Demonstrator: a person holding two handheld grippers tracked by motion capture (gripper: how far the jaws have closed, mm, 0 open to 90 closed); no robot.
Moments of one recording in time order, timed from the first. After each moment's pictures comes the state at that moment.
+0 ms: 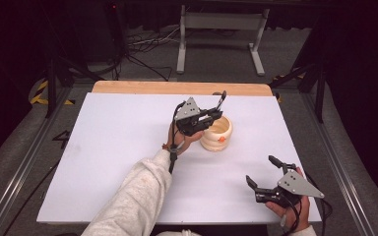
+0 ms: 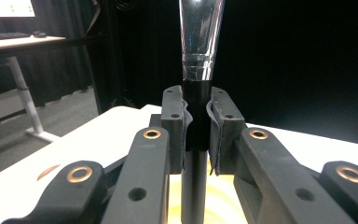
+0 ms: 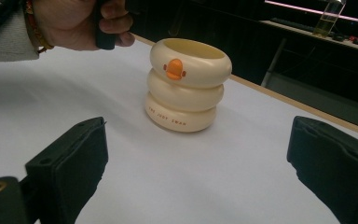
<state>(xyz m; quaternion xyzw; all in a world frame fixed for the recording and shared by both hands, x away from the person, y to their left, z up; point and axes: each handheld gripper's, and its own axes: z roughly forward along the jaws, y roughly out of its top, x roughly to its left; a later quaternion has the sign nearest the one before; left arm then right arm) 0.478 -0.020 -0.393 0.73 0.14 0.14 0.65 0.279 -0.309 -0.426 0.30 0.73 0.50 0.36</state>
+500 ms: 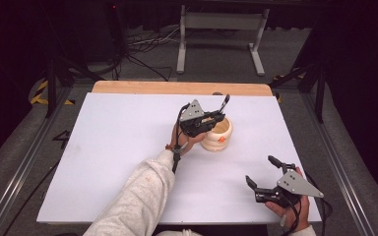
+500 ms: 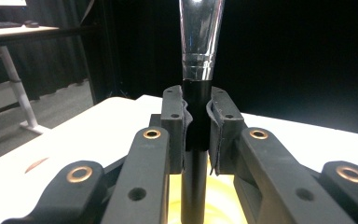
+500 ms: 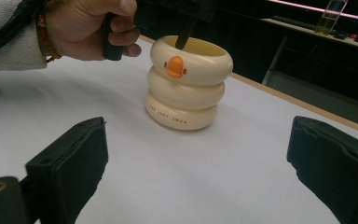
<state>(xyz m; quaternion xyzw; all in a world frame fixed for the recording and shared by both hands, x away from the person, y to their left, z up) 0.484 -0.031 -0.408 0.74 0.14 0.13 0.64 0.280 -0.308 -0.427 0.30 0.73 0.50 0.36</state>
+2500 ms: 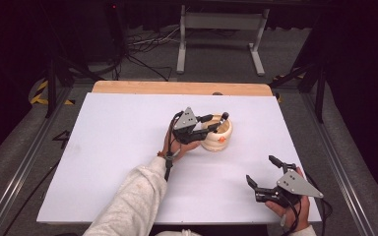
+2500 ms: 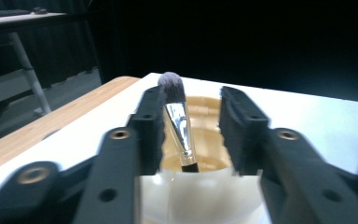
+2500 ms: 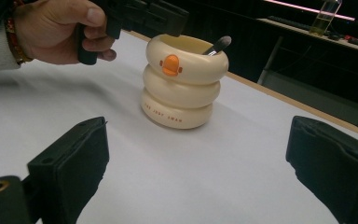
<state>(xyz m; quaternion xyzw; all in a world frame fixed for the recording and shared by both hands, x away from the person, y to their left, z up) 0.469 -0.006 -0.420 0.76 0.15 0.16 0.62 0.280 -0.308 -0.427 0.30 0.73 0.49 0.37</state>
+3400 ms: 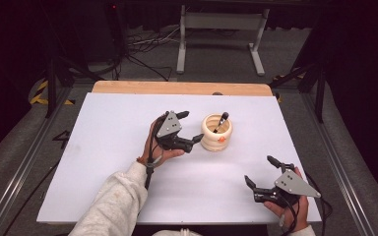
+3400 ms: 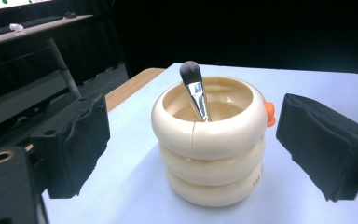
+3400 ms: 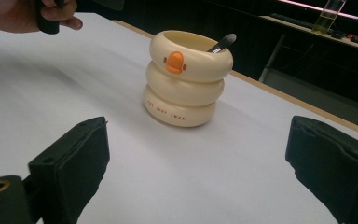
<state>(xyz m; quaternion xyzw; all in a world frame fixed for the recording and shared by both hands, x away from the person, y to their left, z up) 0.439 0.040 -0.405 0.77 0.15 0.22 0.57 0.280 -0.305 -0.427 0.30 0.74 0.48 0.37</state>
